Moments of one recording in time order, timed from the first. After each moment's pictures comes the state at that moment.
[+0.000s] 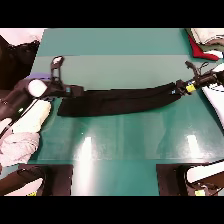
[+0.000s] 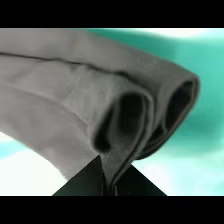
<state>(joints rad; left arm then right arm) -0.35 -1.22 1.07 1.22 -0.76 -1.64 -0.29 -1.67 1.44 -0.88 1.45 1.15</state>
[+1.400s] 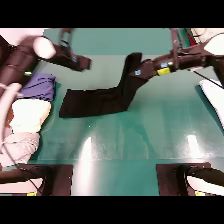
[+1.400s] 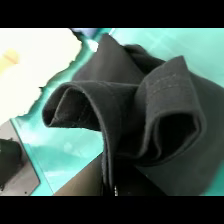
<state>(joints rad) -0.32 -1.41 1.63 1.40 -1.04 -1.61 0.28 -1.34 1.52 -0.70 1.25 1.19</state>
